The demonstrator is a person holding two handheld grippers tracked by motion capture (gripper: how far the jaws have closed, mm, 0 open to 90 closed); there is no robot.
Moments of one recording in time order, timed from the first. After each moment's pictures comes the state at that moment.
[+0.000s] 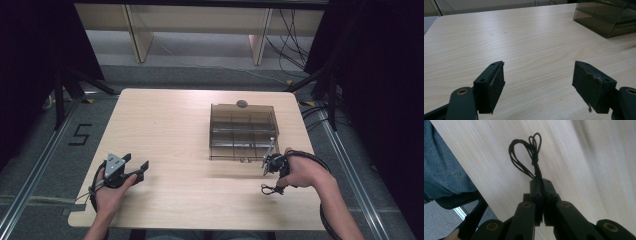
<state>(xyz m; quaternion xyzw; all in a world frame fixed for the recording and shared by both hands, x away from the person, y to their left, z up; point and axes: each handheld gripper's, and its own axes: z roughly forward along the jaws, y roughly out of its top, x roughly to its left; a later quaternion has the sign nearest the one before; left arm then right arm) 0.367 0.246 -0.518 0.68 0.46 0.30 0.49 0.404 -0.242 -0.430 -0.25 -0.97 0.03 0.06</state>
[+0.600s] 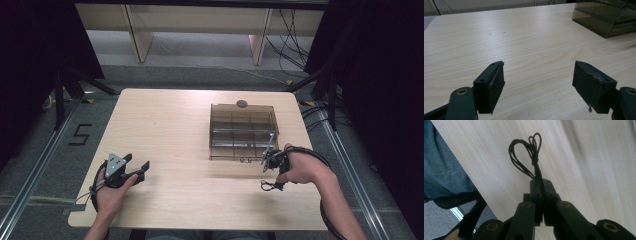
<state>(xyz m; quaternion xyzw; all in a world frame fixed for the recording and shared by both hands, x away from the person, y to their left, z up) 0.368 0.244 -0.519 0.68 0.46 0.30 0.49 0.407 -0.238 -0.417 -0.25 -0.97 0.03 0.05</state>
